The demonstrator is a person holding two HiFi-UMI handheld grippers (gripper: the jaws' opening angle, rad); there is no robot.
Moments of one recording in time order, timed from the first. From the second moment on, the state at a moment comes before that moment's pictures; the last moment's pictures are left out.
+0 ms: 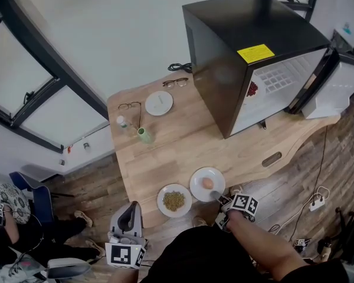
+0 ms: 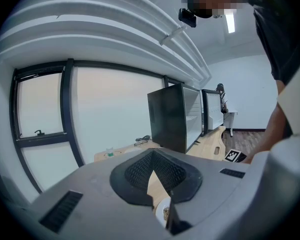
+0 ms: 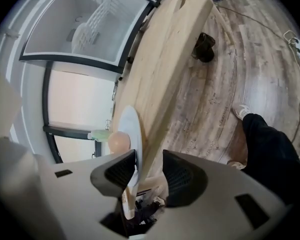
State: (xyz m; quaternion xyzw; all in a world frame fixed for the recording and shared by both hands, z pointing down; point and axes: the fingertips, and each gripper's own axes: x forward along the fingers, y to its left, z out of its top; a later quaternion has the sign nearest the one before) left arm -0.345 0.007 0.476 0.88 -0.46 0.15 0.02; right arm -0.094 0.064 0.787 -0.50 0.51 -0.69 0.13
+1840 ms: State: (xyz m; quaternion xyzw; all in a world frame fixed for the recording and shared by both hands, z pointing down) left arm -0.172 -0.053 0.457 0.92 -0.37 0.07 0.04; right arm 0.075 0.022 0.600 -0.51 0.55 -0.58 0.32
